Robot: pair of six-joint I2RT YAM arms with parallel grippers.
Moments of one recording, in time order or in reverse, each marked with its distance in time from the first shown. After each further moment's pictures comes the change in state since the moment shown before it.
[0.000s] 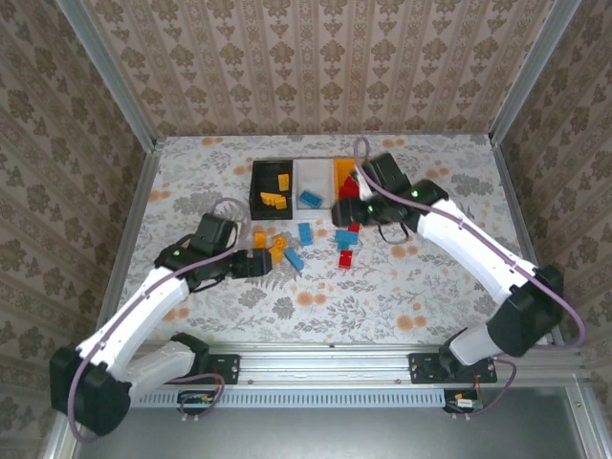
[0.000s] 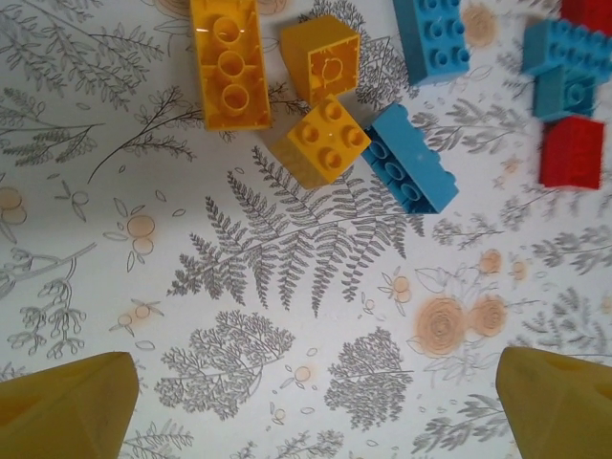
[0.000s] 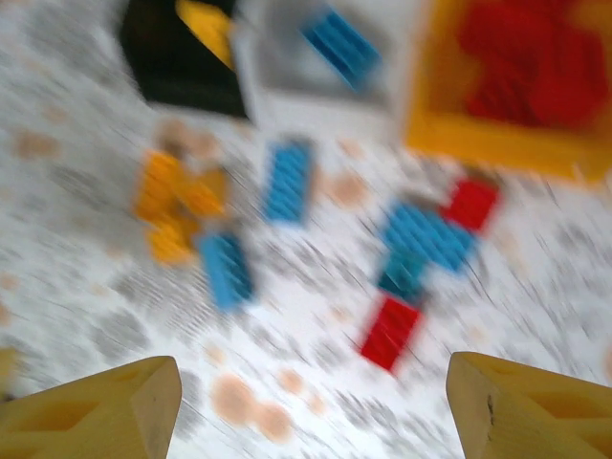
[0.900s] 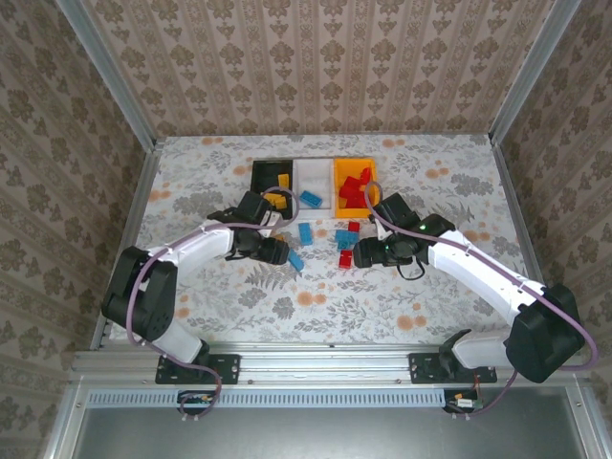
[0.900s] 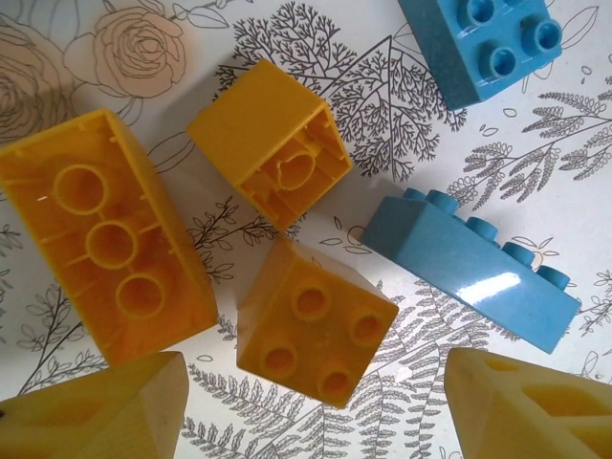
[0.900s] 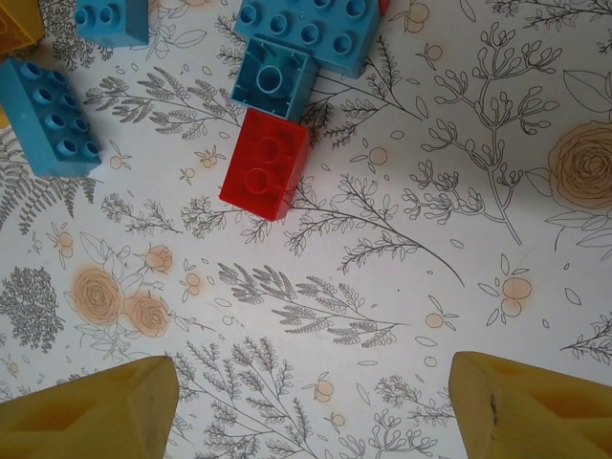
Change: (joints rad) left arm -0.016 0.531 0.155 0.198 0.019 0.320; right arm -0.008 -0.133 -0.294 0.005 0.017 0.014
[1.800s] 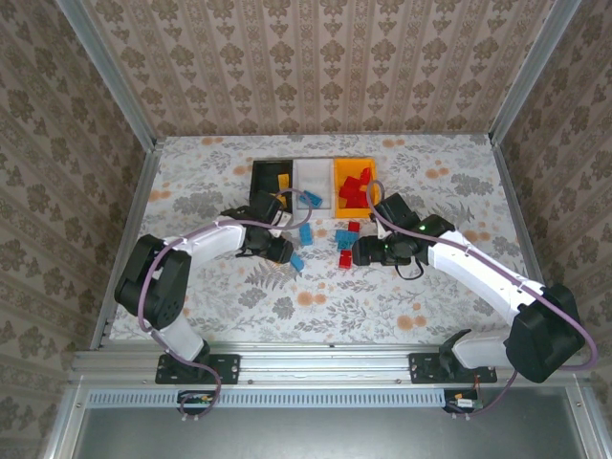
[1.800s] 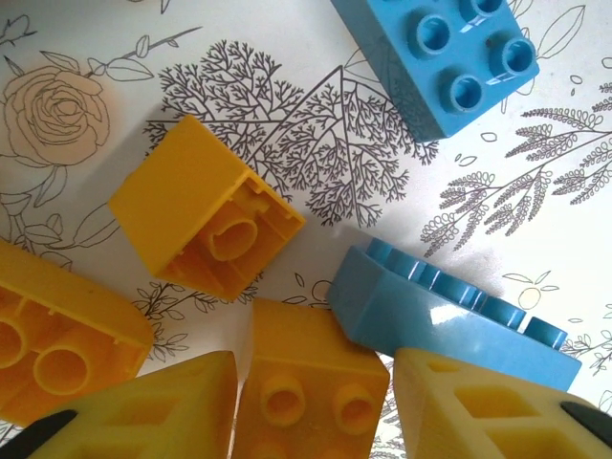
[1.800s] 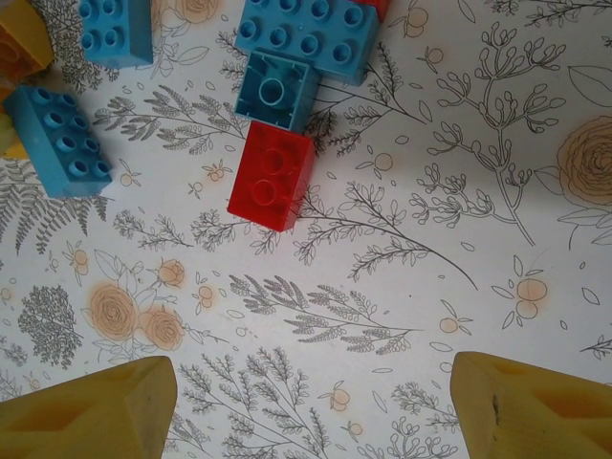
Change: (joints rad) left arm -0.053 0.090 0.048 0.035 -0.026 0.034; right arm 0.000 0.000 -0.009 0.029 -0.006 0.056
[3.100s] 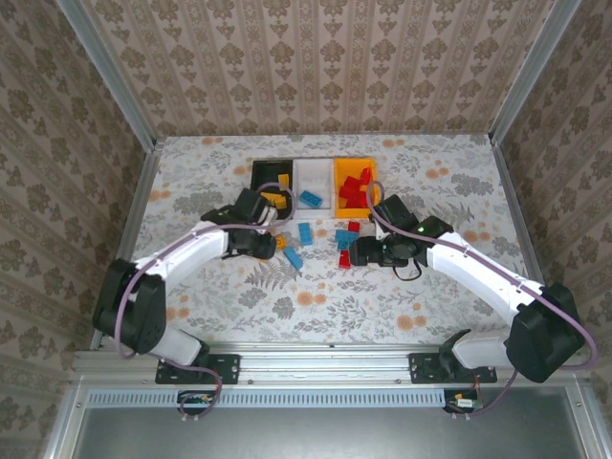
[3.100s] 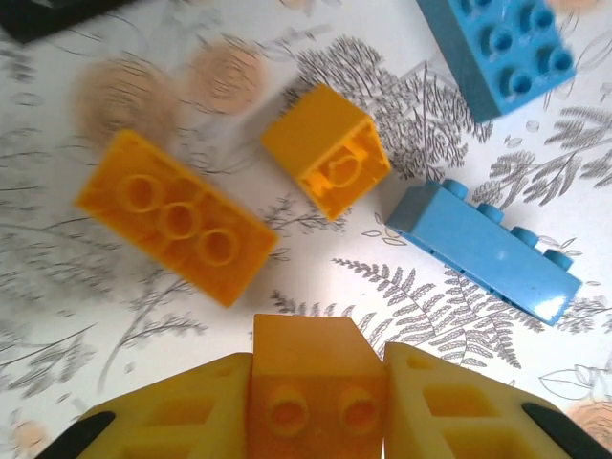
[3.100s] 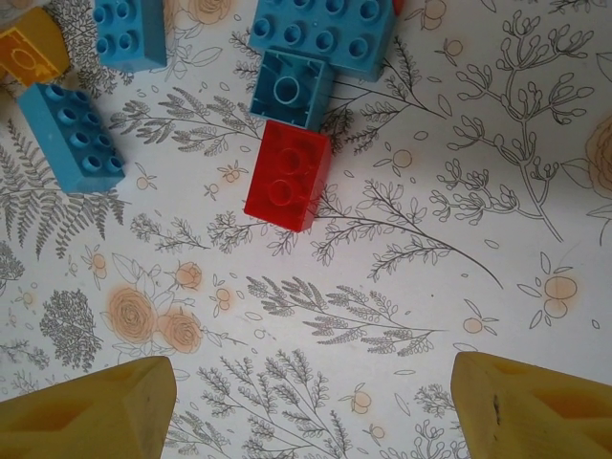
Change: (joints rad) left arm 0.057 -0.203 -0.025 -0.116 -0.093 -0.050; right arm 0.016 0.000 -0.011 0.026 -0.016 0.045
